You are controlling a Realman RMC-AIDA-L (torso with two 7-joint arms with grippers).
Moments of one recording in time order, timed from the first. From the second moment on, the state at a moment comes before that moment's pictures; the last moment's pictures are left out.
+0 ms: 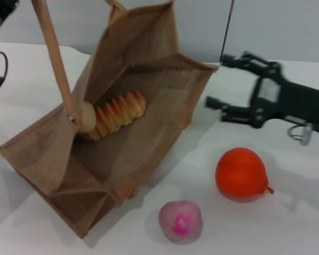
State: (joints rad) left arm -0.60 -2.03 0.14 0.33 -1.64 -1.62 1.76; right arm 0.75 2.02 -0.40 -0.25 -1.96 -1.60 0.66
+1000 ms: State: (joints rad) left arm -0.59 -2.03 0.09 0.13 -1.40 -1.59 2.42; right arm 0.60 2.01 0.11 -0.30 -1.96 -1.69 0.64
